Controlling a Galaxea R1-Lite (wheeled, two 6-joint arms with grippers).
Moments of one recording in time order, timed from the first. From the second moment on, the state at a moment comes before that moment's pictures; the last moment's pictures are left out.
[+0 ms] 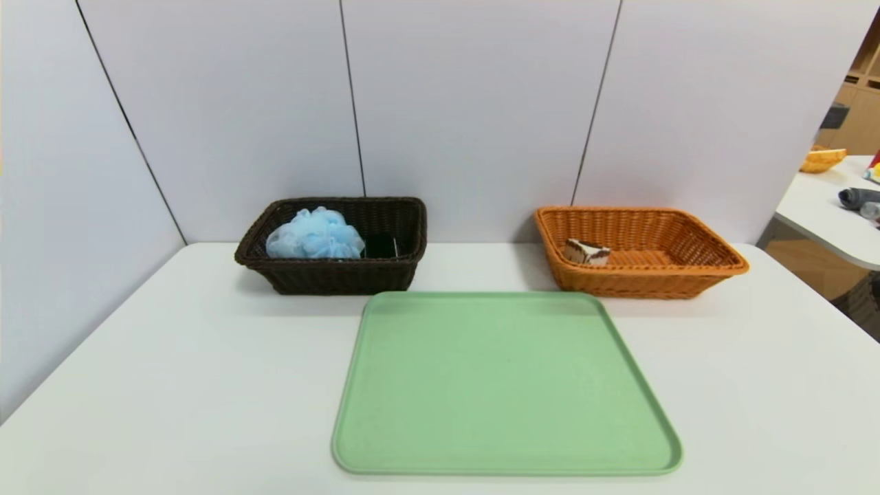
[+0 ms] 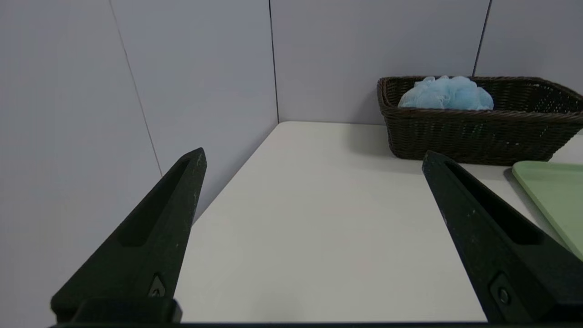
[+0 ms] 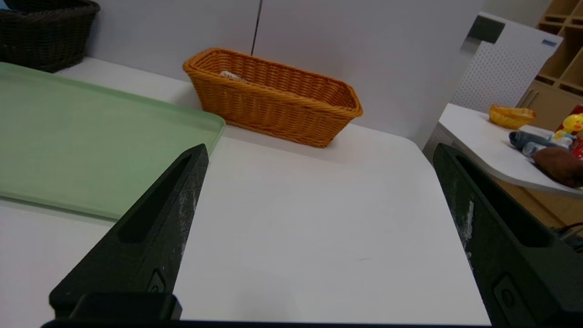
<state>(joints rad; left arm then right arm) 0.01 0.00 -0.10 -0.18 0.23 0.08 0.00 0.00 -0.05 -0.16 0.03 -0.26</state>
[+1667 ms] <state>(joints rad) 0.01 0.00 0.00 0.00 0.03 -0.08 0.00 0.00 0.00 0.00 0.03 -0.07</state>
